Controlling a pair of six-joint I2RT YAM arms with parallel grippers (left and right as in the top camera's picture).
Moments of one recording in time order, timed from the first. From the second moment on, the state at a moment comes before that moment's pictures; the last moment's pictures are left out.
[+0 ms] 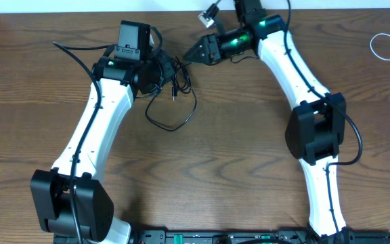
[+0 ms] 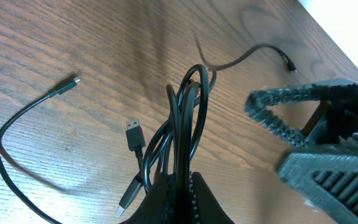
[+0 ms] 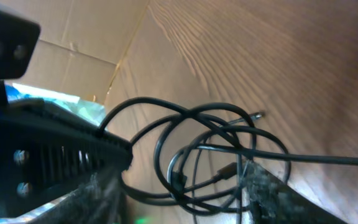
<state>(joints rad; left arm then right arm) -0.19 1.69 1.46 -0.75 0.25 -0.71 0.36 2.41 2.26 -0.84 -1.06 0.13</state>
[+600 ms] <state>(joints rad) -0.19 1.69 1.46 -0.76 0.28 -0.71 0.52 2.41 2.26 -0.81 -0.72 0.36</state>
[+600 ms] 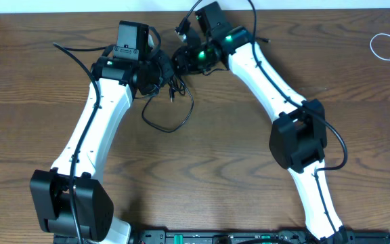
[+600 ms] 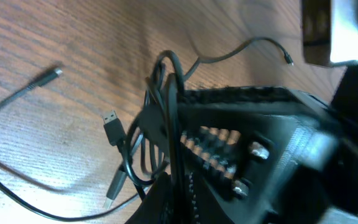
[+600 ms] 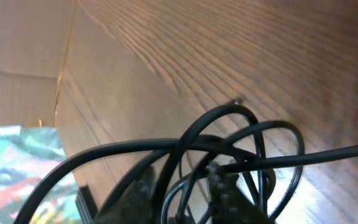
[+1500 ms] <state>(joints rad) -0.21 1.69 1.46 -0.83 0.20 -0.53 0.10 2.30 2.18 -1.06 -0.34 0.28</state>
